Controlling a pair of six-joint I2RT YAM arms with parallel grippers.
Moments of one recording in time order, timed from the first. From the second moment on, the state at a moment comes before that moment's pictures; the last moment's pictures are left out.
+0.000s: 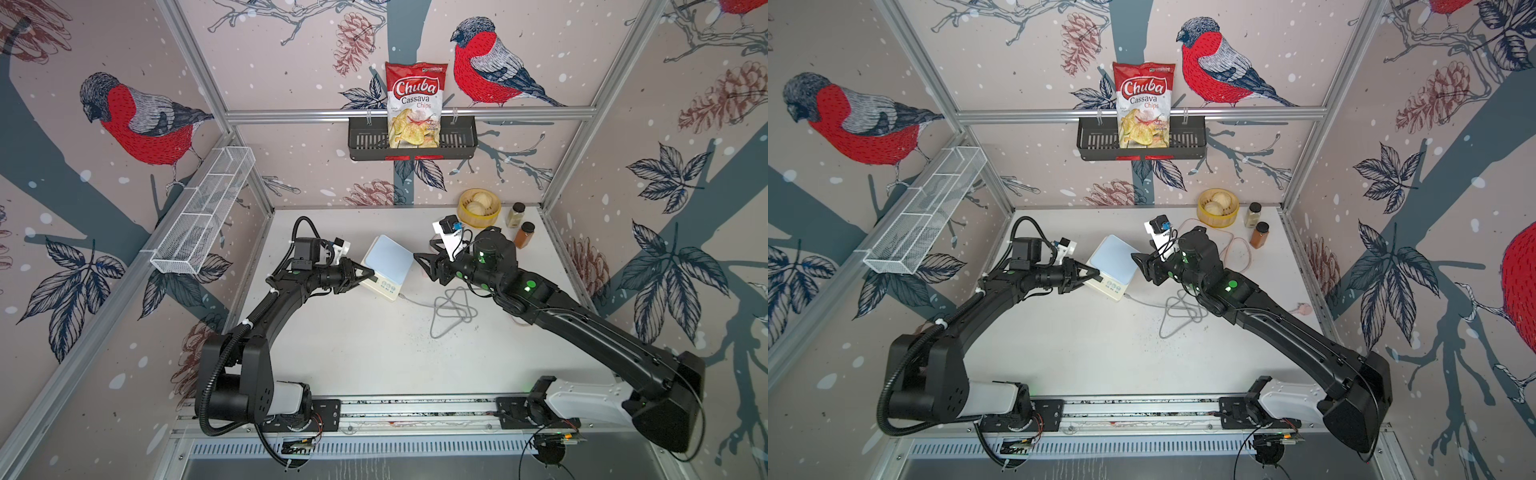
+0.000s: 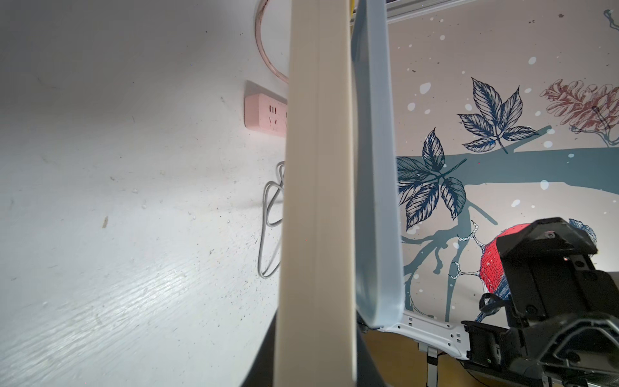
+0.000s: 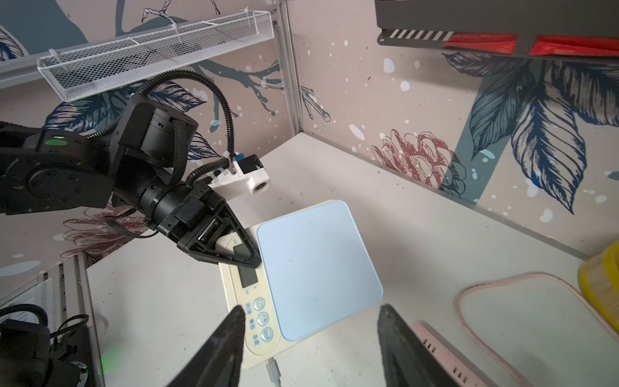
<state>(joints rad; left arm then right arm) -0.10 1.38 0.88 -0.31 1.02 -0.65 0.82 1.21 1.10 -0.19 -0.09 0.06</state>
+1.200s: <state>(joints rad) -0.10 1.37 0.90 -0.33 1.05 -0.63 0.87 1.49 1.05 -0.33 -0.28 -0.24</state>
